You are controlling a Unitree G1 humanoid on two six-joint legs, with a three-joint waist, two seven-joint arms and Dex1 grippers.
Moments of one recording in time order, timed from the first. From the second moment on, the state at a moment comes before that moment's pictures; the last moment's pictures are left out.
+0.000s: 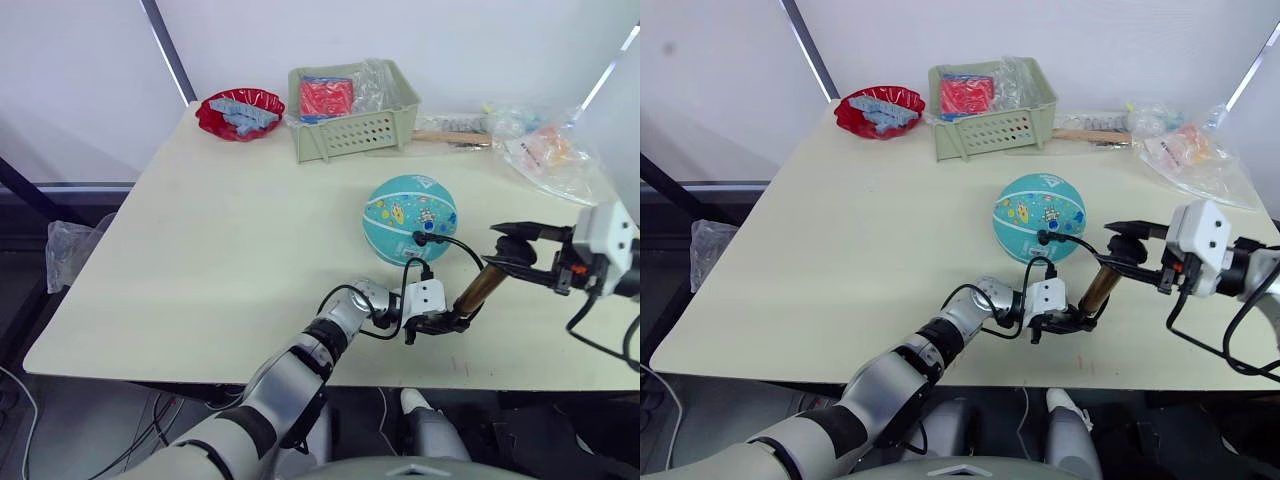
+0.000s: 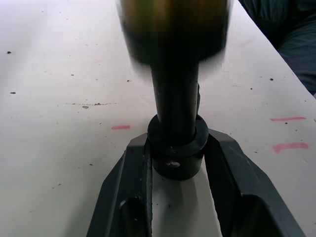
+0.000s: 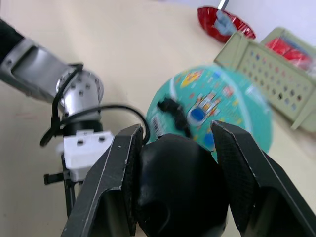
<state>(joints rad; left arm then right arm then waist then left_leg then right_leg) -0.75 -0.09 -0.44 1.11 0.21 -0.31 -0.96 -0.11 -0.95 -0.30 -0.41 0.63 0.33 1.03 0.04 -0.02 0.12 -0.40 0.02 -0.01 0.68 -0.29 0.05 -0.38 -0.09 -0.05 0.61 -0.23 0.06</state>
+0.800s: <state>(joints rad) -0.74 -0.09 -0.45 1.11 0.21 -0.31 -0.96 -0.08 -0.98 -0.46 -0.48 0.74 0.43 1.03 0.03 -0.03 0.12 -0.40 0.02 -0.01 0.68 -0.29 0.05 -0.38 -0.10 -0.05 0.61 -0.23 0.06</state>
